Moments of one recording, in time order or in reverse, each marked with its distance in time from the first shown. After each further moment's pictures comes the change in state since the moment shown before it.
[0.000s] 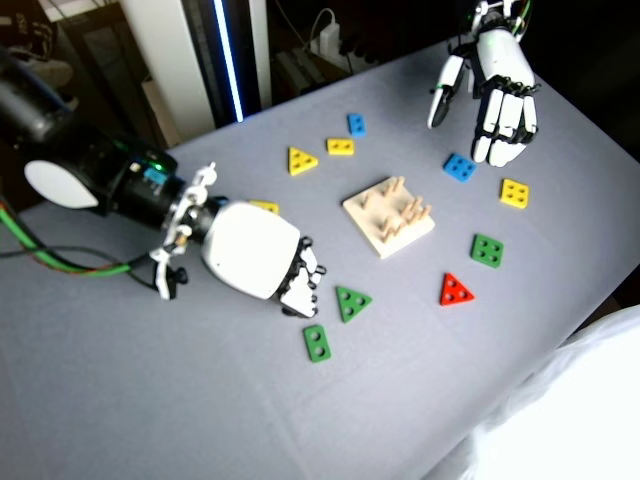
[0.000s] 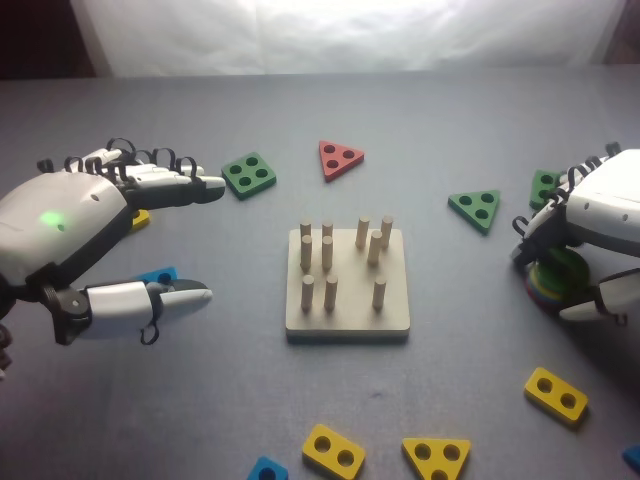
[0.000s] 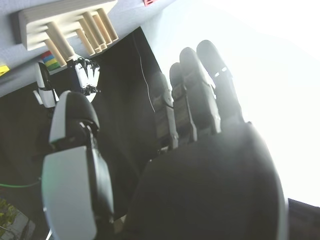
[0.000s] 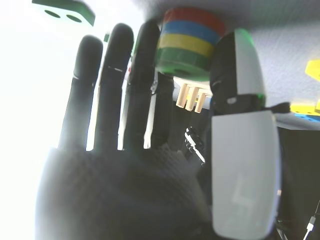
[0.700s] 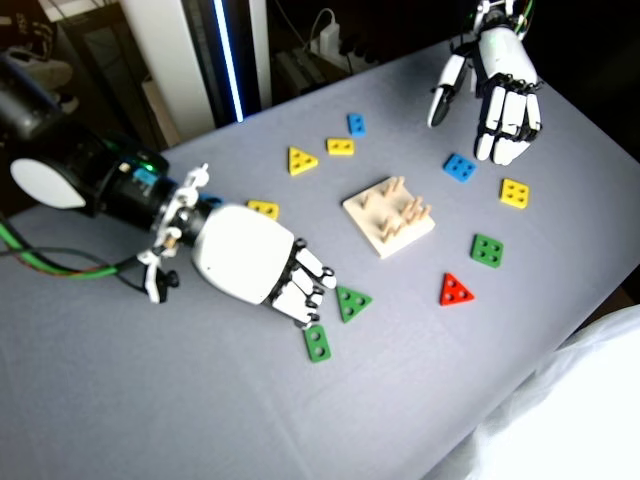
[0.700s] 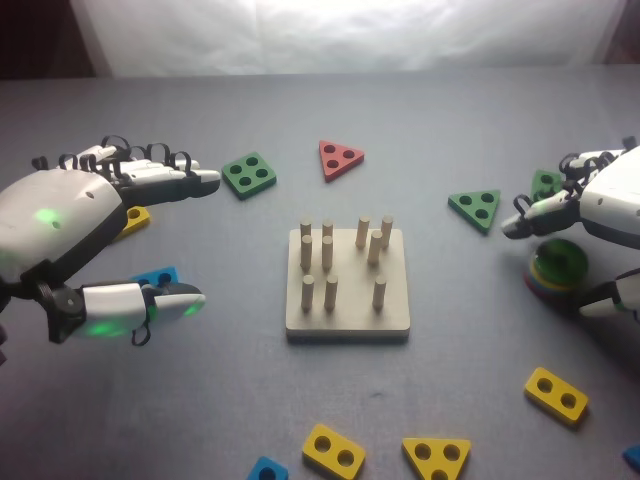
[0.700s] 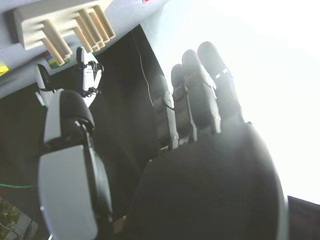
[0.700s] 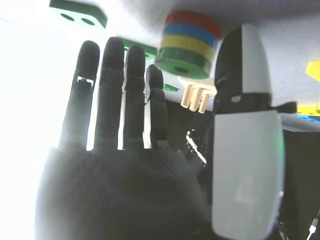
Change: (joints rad) left arm 0.000 0.009 0.000 0.000 0.000 0.000; right arm 0.000 0.020 -0.002 0.000 -0.010 0.000
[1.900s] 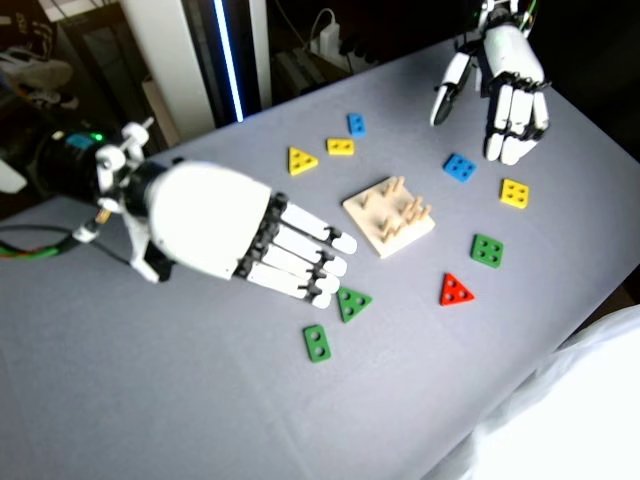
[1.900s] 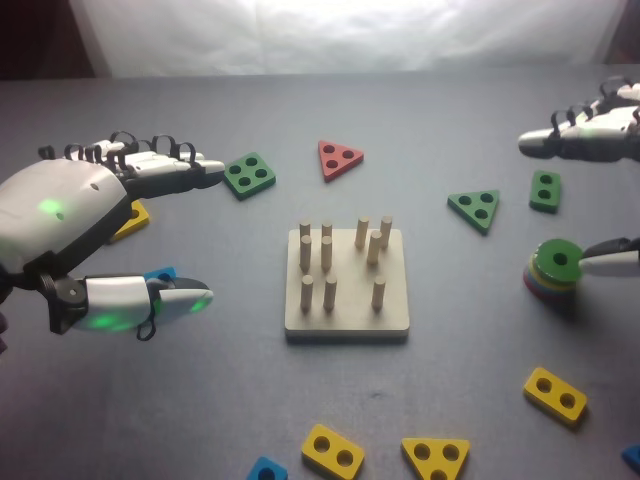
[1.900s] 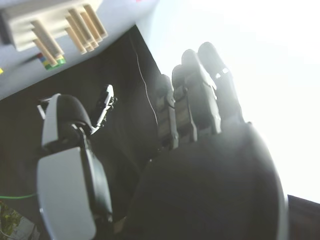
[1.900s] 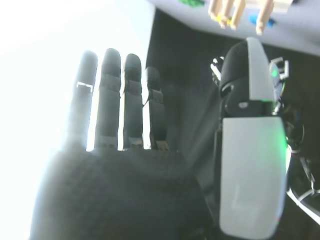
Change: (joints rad) left arm -0.026 0.007 0.007 0.028 0.027 0.002; right arm -0.089 0.110 -0.066 0.084 0.335 0.159
